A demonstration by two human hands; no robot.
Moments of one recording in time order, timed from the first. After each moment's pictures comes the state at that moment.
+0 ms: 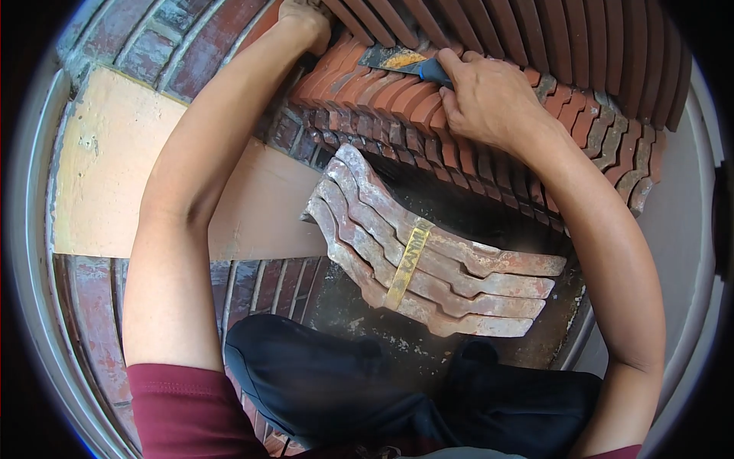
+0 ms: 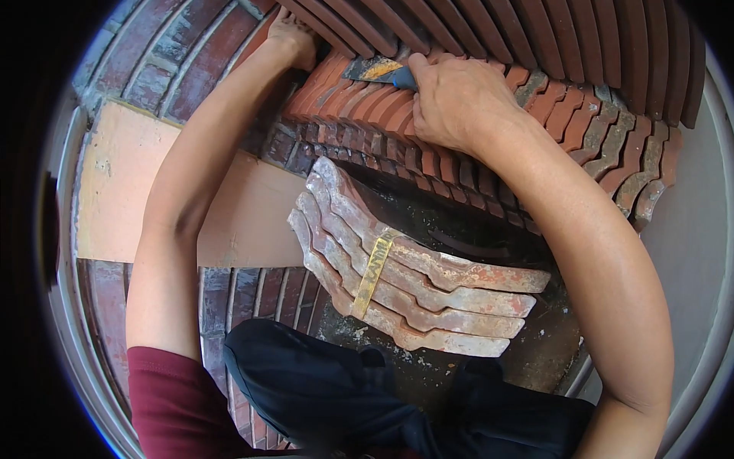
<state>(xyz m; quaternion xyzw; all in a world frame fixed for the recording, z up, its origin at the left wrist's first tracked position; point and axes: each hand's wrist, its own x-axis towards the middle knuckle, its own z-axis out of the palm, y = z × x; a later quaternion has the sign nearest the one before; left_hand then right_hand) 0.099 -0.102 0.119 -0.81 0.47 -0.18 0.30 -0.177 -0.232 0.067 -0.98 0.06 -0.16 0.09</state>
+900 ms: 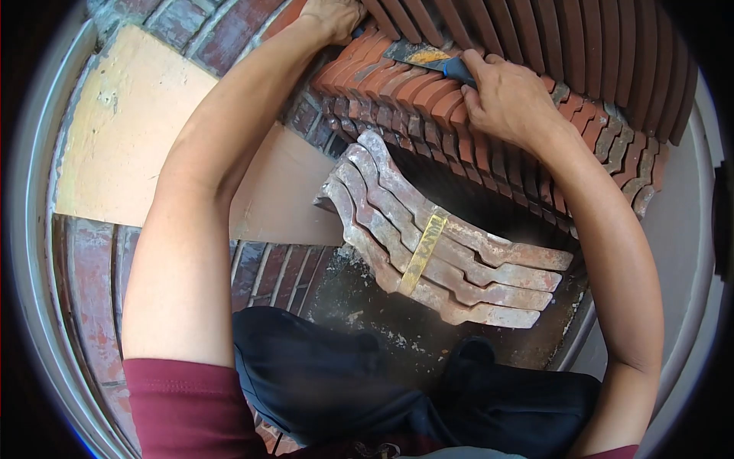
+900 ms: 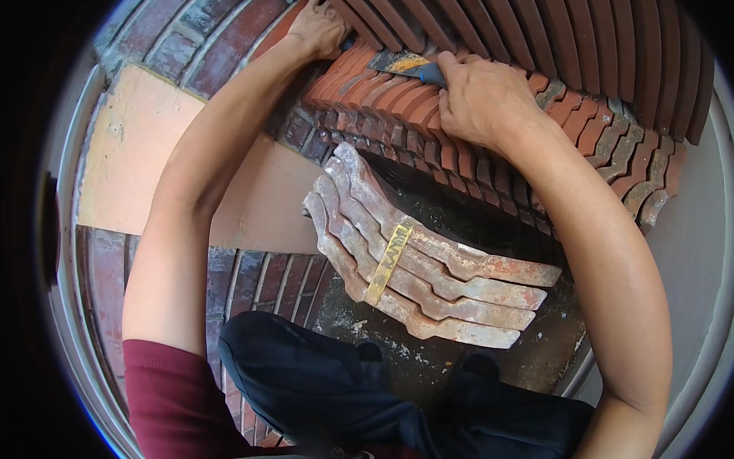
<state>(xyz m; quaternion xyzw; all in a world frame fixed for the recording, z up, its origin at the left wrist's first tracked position) 0.080 -0.083 0.123 -0.73 0.50 -0.26 0.38 -0.176 -0.231 0.065 -0.98 0.05 -0.16 0.08</state>
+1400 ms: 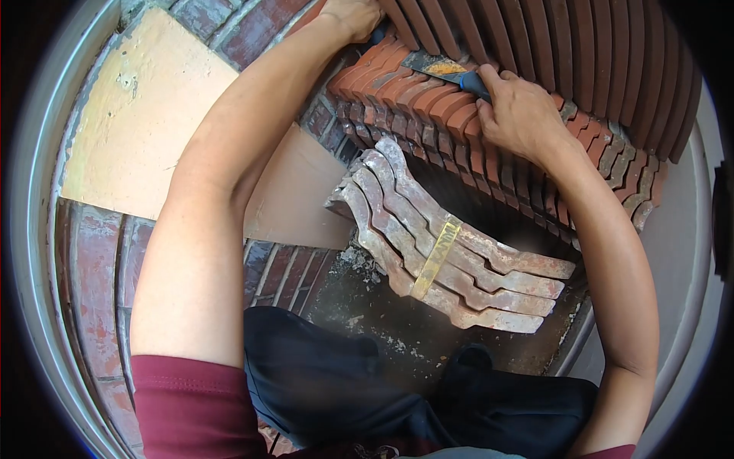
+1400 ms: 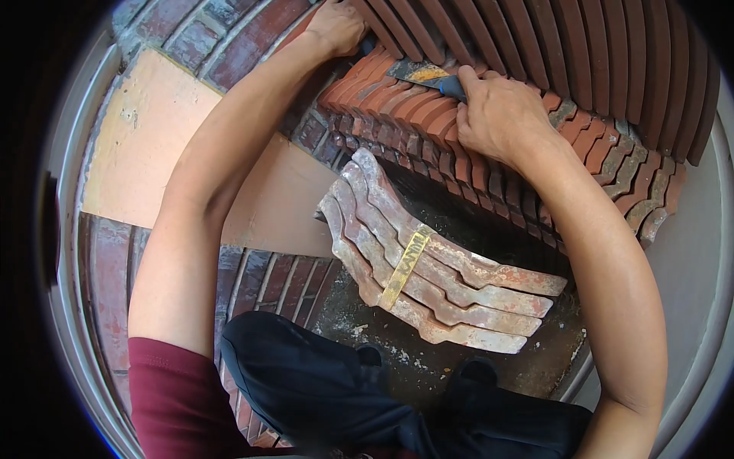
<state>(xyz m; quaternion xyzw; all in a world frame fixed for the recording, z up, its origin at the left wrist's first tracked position) 0.113 -0.087 0.118 -0.70 0.54 -0.34 0.32 -0.176 -0.229 0.072 -0.99 0.06 -0.14 0.07</state>
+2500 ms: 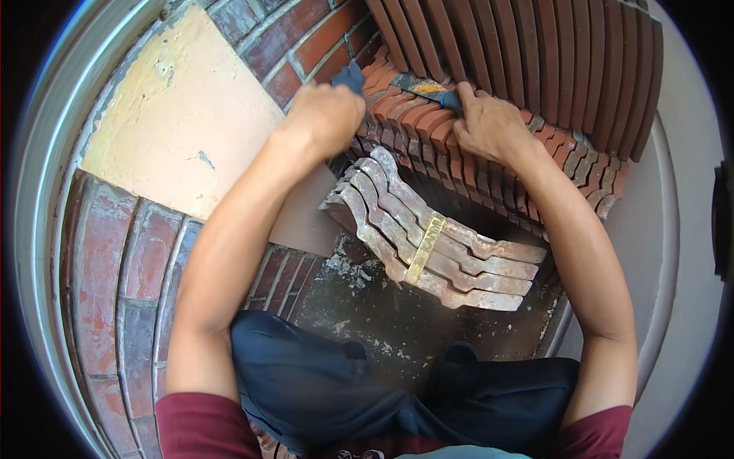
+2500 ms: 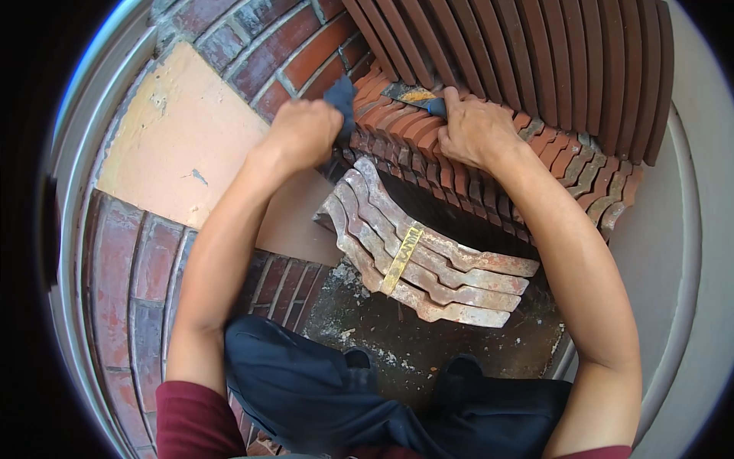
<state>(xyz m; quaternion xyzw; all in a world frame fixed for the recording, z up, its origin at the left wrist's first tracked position) -0.070 0.010 0.148 -0.86 0.47 -0.06 0.21 -0.173 -0.223 0.081 -0.99 0.06 -0.11 0.05</state>
